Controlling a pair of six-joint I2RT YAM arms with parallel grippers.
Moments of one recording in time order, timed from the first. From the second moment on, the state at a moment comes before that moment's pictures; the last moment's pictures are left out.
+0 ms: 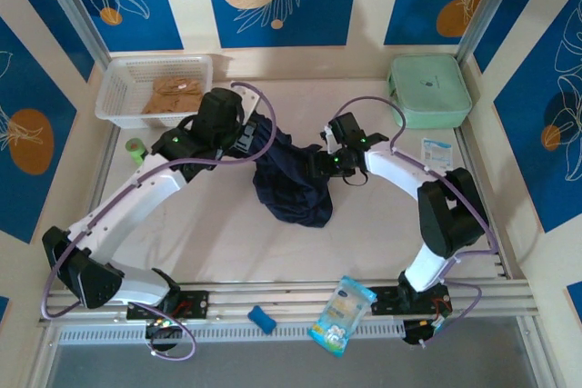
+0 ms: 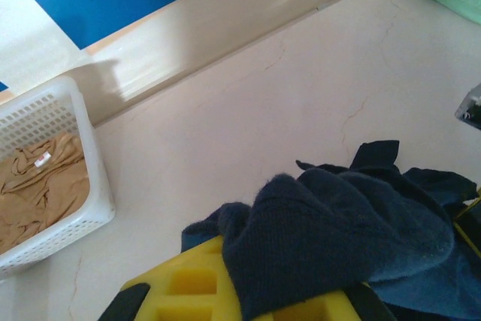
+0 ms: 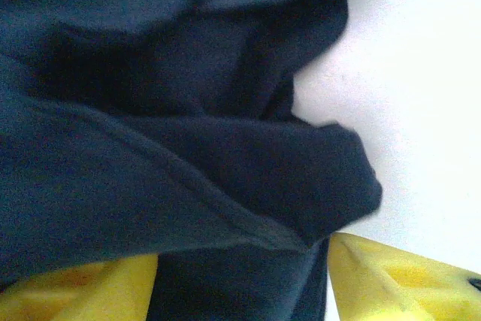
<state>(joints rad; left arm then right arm) -0.66 1.36 1.45 -0.65 -0.30 0.05 0.45 1.66 1.14 -0.58 -0.23 0.37</state>
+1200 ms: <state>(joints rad) -0.93 1.31 1.45 -0.91 0.05 -0.28 0.38 2.52 2.04 -0.63 -0.75 0.70</state>
